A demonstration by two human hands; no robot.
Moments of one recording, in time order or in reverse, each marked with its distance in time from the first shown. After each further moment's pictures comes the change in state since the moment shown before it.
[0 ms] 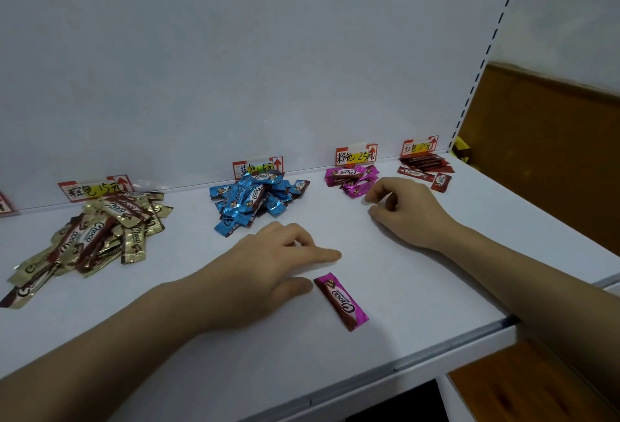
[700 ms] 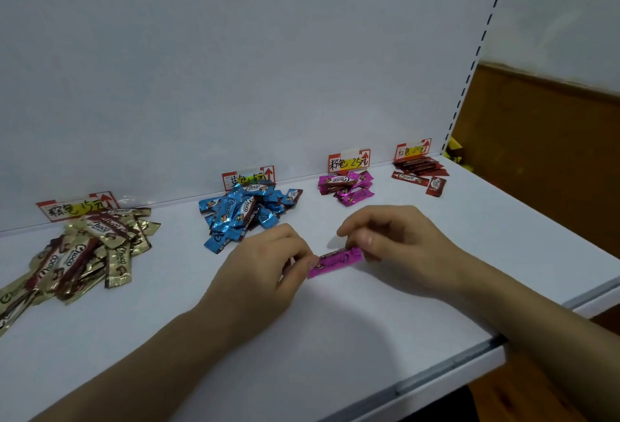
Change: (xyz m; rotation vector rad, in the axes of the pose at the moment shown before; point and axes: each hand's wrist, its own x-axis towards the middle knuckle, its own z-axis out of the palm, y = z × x) left_hand 0.020 0.002 0.019 -0.161 0.463 -0.058; right_hand -0.047 -0.039 -0.010 0.548 -0.189 -0.171
